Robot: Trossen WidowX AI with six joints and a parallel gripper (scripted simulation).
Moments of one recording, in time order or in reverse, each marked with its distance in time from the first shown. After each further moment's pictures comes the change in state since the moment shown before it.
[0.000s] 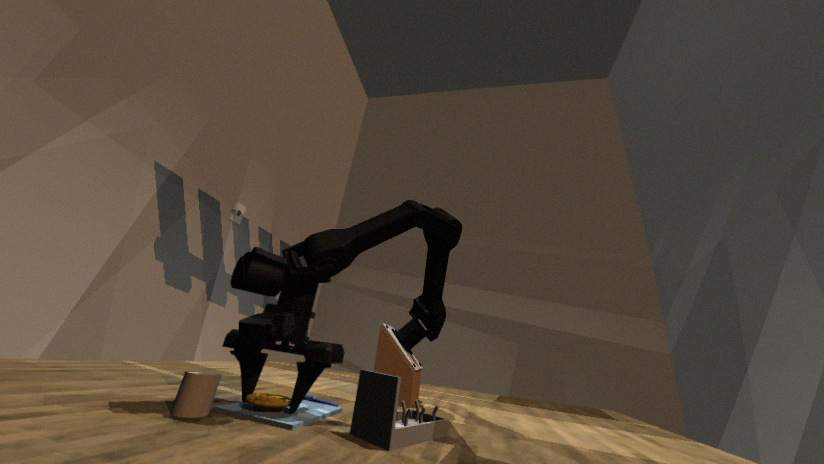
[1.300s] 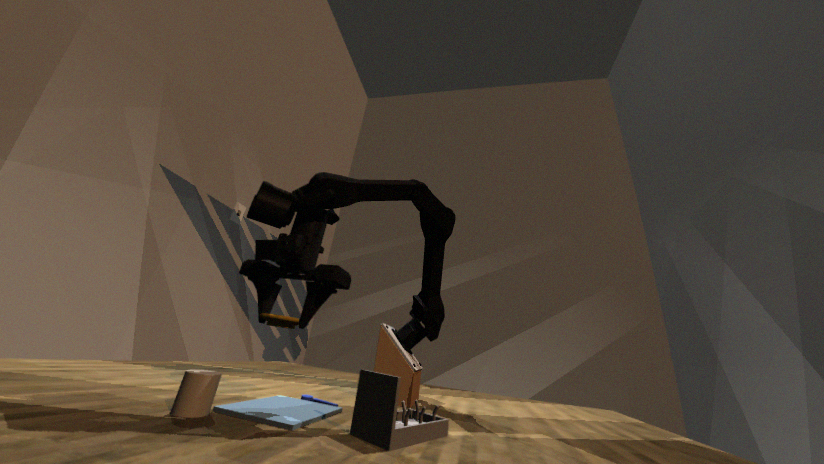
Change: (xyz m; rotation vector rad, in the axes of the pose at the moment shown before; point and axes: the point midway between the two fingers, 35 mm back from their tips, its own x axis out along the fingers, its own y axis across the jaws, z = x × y) arm -0.117 -0.009 0.012 0.014 -0.003 -0.009
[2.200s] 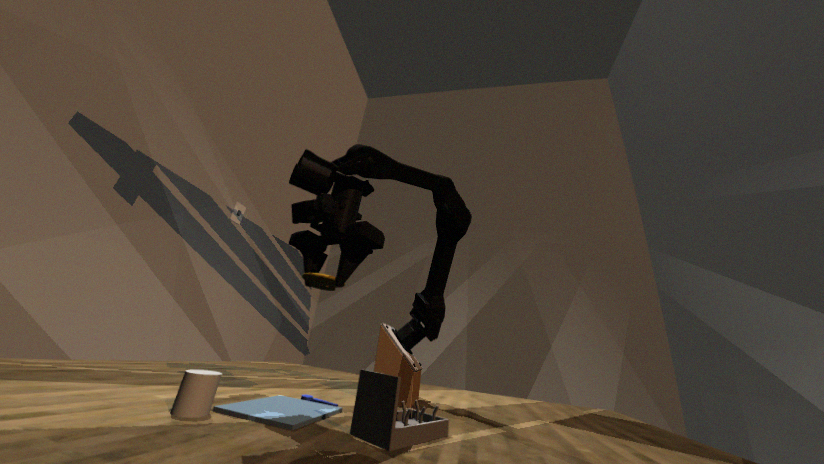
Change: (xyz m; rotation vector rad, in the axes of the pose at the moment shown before) arm -0.070 0.053 -0.005 0.342 -0.008 -0.009
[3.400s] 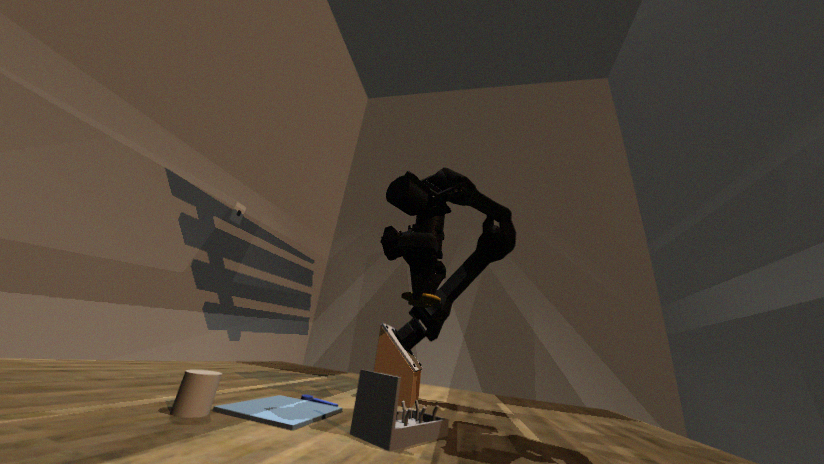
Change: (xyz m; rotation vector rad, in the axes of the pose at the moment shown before) arm -0.001 0.119 -0.123 1.237 0.018 -0.001
